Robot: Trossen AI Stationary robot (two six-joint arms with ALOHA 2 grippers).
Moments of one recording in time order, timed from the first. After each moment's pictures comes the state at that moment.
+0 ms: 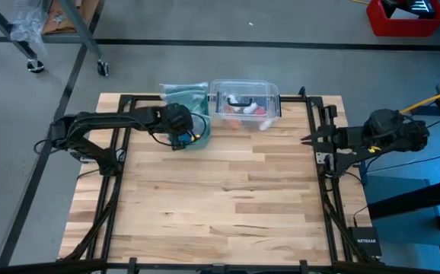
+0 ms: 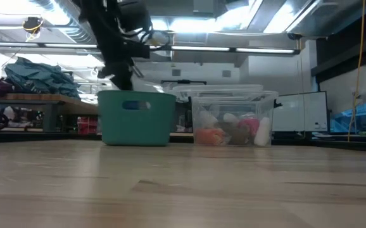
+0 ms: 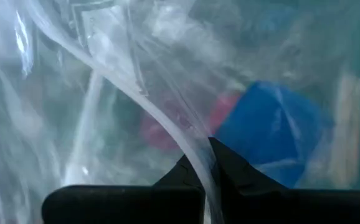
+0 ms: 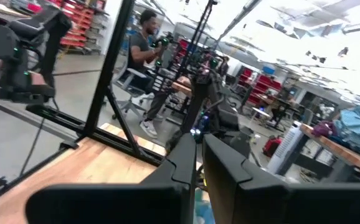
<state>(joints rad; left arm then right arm) 0.33 1.40 1.03 -0.69 -0.31 0.26 0.26 0.53 0.94 -0.31 0.09 -0.40</state>
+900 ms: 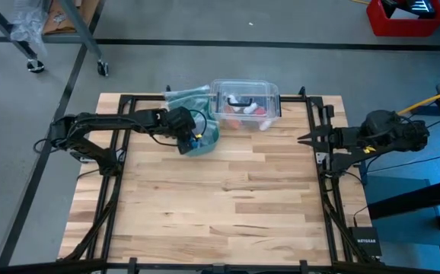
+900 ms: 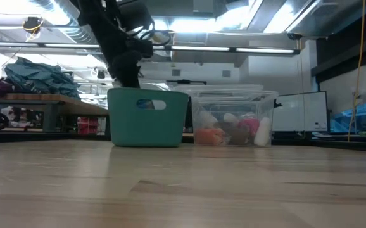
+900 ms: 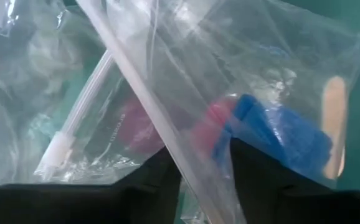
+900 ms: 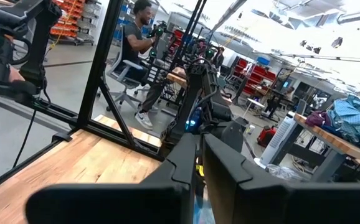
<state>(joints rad) 0.31 1.40 0.98 -0.56 -0.18 -0.01 0.26 0.55 0.94 -0.32 0.12 -0.40</state>
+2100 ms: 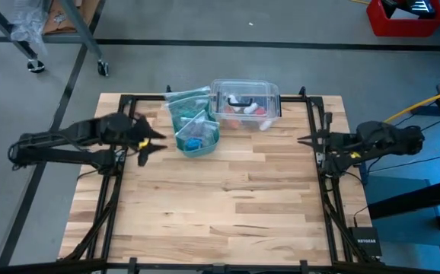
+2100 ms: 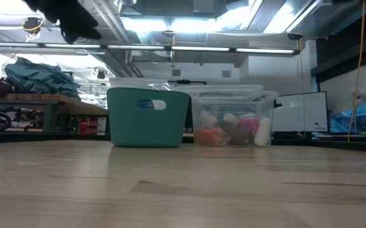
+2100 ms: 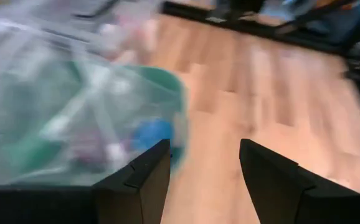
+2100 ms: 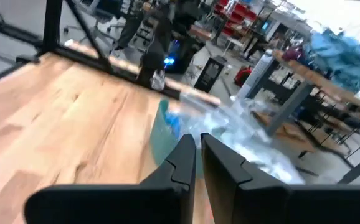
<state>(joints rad) 0.16 0.66 0.75 -0.60 -0.03 -0.14 0.26 0.35 0.77 -0.58 0.33 -0.37</state>
